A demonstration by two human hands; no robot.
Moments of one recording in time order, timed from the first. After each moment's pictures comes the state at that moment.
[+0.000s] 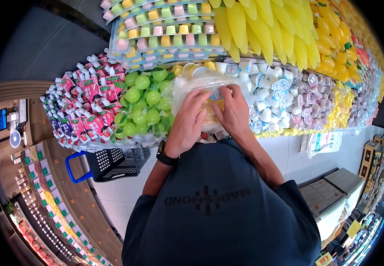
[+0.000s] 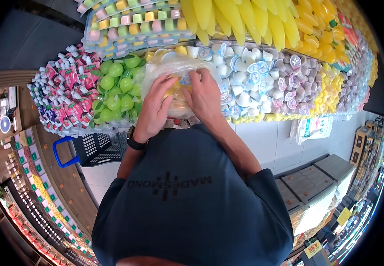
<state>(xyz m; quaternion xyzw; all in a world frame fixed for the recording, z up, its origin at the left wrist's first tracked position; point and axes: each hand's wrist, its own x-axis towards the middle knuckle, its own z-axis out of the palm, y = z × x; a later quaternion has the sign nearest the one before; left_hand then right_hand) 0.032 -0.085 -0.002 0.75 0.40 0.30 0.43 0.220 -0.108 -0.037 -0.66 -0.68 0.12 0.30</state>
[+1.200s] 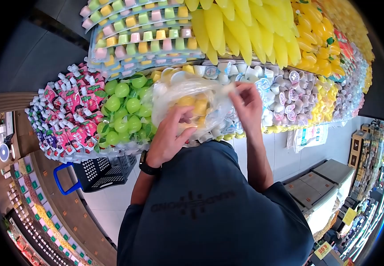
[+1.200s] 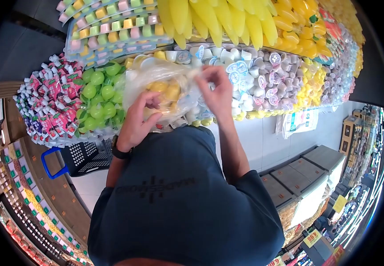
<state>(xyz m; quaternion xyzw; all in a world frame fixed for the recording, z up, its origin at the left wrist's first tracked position) 0.032 -0.092 0.007 0.72 0.38 0.27 0.52 0.293 -0.113 -0.030 -0.59 -0.43 0.34 0.59</state>
